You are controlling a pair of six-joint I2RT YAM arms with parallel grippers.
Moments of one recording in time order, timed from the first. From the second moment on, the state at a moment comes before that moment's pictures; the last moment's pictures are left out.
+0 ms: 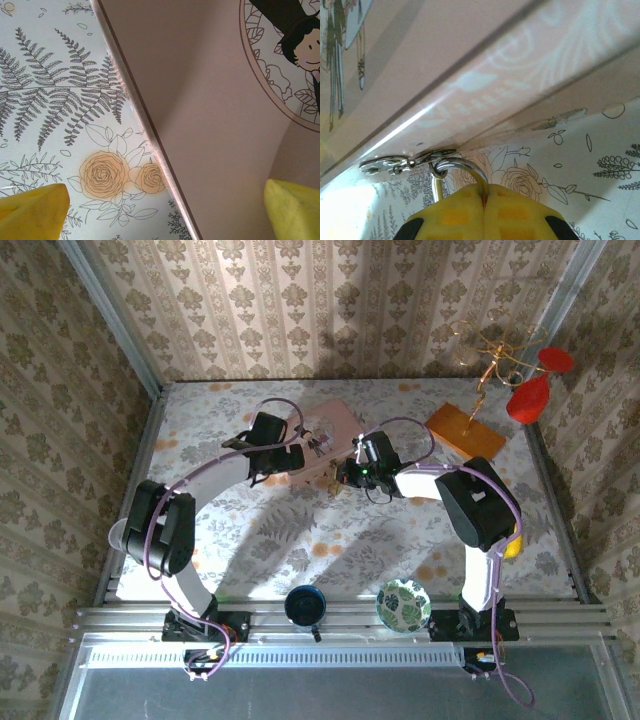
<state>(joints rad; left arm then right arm) -0.48 1.71 1.18 -0.45 -0.10 -0.52 0.46 1.95 1.04 0.18 -0.36 0.70</state>
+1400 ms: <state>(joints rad) -0.45 1.69 1.14 -0.42 -0.08 -0.53 0.40 1.95 0.97 0.36 -0.44 1.00</state>
